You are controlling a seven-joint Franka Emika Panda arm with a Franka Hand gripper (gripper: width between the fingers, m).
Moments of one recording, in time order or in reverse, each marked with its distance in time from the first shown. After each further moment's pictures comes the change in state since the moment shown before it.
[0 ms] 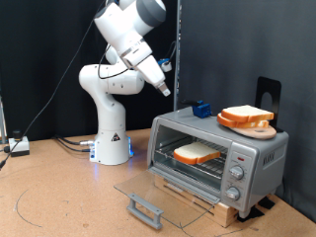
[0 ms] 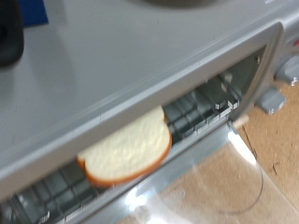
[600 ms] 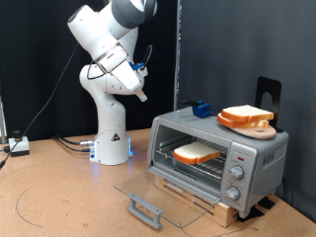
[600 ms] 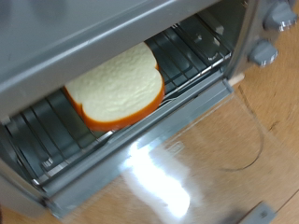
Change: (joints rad) arm -0.067 0.107 -0.075 0.038 -0.095 -0.019 -0.009
